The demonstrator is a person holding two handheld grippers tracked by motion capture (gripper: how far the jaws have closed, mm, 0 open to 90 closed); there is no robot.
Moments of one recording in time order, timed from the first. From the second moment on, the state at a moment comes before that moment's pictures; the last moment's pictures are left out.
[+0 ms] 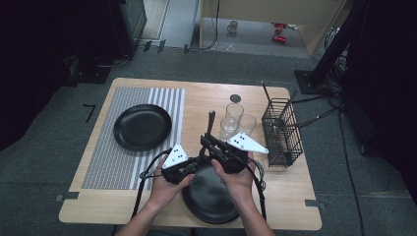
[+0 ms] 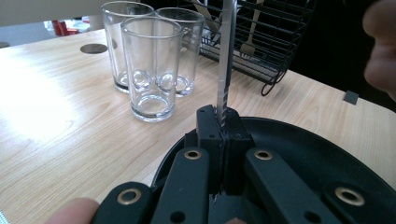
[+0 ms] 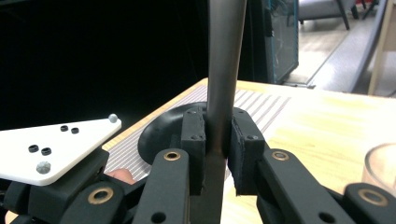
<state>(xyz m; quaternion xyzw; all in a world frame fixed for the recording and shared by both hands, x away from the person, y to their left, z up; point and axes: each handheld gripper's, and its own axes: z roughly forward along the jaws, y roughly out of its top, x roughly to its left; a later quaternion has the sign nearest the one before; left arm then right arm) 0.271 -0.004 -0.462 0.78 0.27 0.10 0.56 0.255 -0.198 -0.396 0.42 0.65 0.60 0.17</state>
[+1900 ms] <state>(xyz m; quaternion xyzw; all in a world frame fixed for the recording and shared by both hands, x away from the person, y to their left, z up) 0.290 0.027 -0.380 0.71 0.26 0.08 0.65 0.243 -0.197 -0.413 0.40 0.69 0.55 0.22</state>
